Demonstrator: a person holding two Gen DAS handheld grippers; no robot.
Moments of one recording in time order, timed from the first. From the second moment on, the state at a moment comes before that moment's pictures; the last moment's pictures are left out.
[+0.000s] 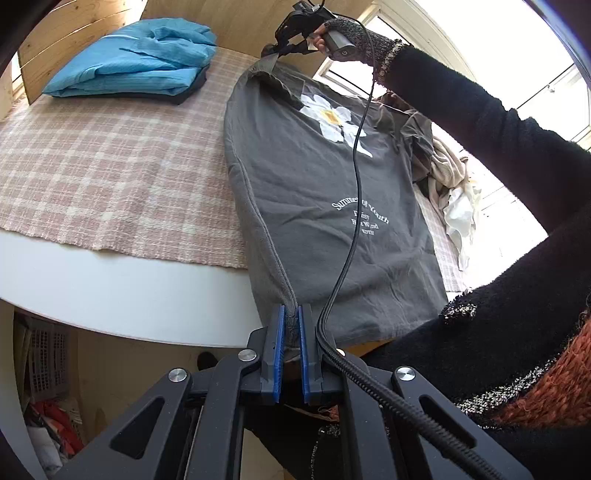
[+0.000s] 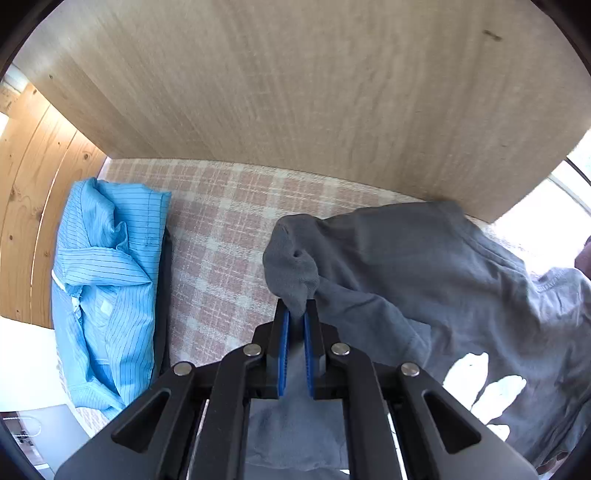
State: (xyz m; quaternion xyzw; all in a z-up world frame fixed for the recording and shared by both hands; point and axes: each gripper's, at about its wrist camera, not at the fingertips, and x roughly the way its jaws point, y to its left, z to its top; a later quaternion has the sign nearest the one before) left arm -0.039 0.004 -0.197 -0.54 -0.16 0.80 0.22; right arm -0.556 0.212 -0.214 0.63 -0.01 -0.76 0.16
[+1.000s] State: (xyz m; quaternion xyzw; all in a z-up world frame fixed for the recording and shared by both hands) left arm -0.035 0.164 -0.262 -0.62 -0.06 0.68 0.38; right arm -0.555 0.356 -0.285 0.65 0.00 -0.76 0.07
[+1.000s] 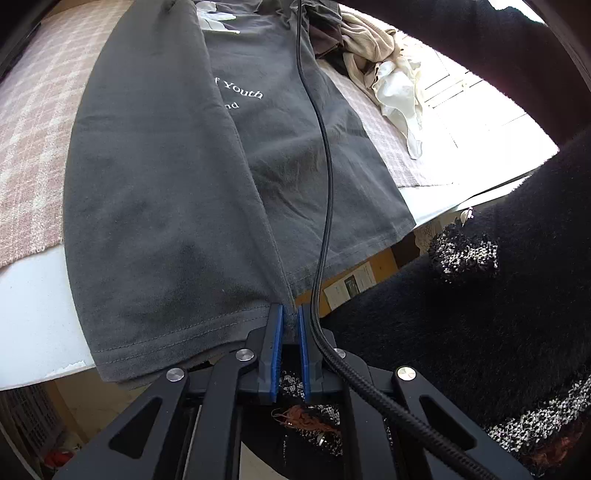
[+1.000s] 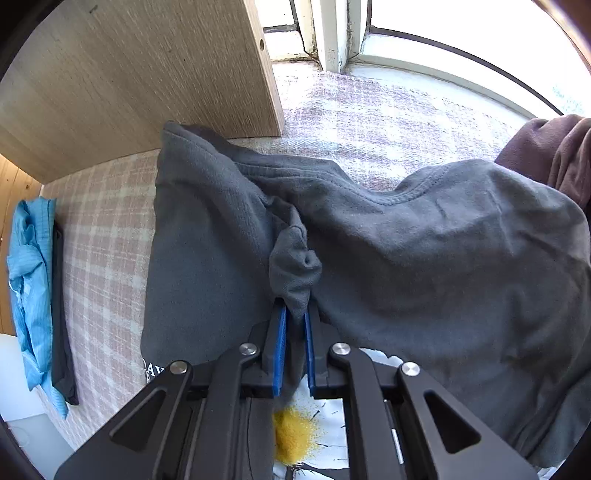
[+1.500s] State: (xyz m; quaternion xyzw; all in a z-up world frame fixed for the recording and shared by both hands) left arm -0.102 0.130 -0.230 -0.57 -0.04 0.78 0.27; right arm -0.511 0.337 -0.267 0.62 0.02 -0.77 0.16
